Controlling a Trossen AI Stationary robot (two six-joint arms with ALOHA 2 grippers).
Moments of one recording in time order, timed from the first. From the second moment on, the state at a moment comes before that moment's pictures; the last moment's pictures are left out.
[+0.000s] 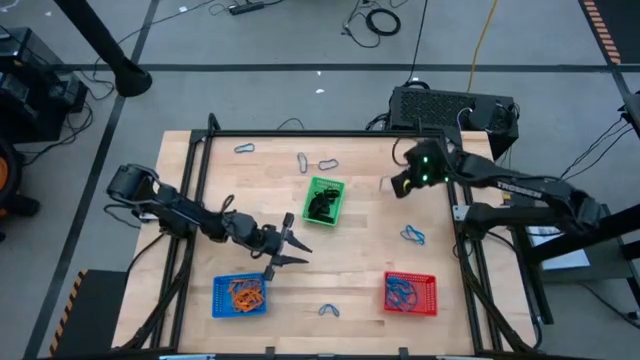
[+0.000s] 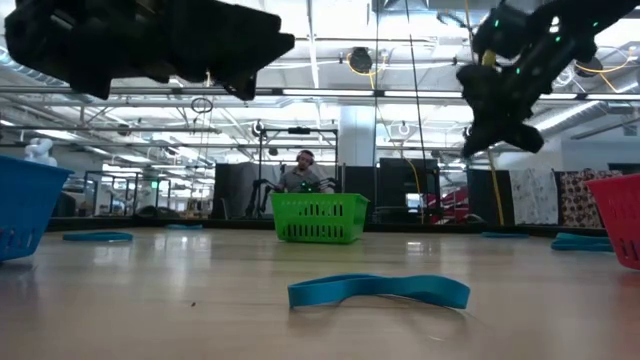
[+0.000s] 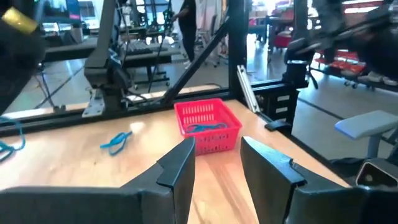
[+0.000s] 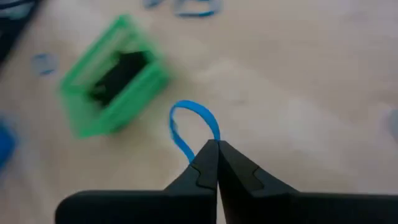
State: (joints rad) left arm -0.25 1.56 0.47 1.06 0.08 0.06; right arm -0.51 0.97 0.66 -0.54 -0.11 0.57
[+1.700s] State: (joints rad) left arm -0.25 1.60 0.49 1.04 0.05 0.12; right arm 0.62 1.36 0.96 -0.95 -0.15 1.42
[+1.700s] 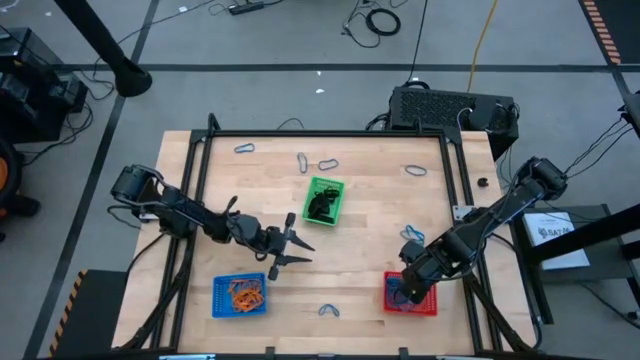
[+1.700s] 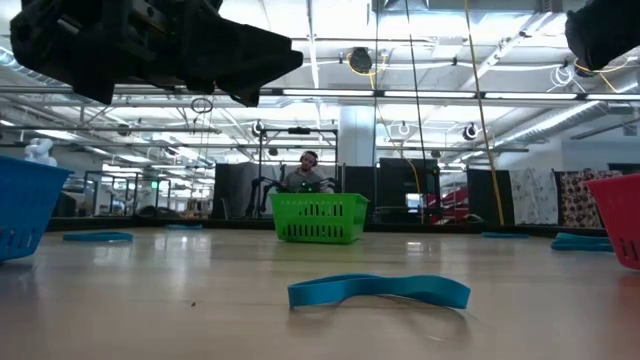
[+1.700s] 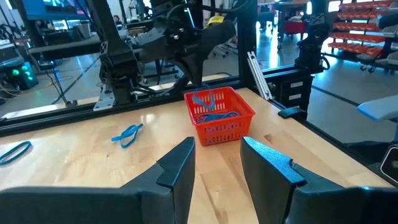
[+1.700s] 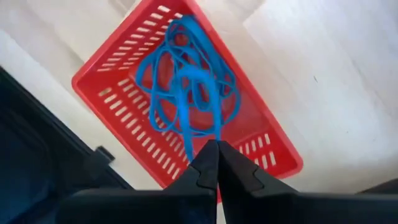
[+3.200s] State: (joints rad) left arm -0.25 1.60 0.49 1.03 0.05 0.15; right arm 0.35 1.36 0.78 -1.11 0.17 1.13
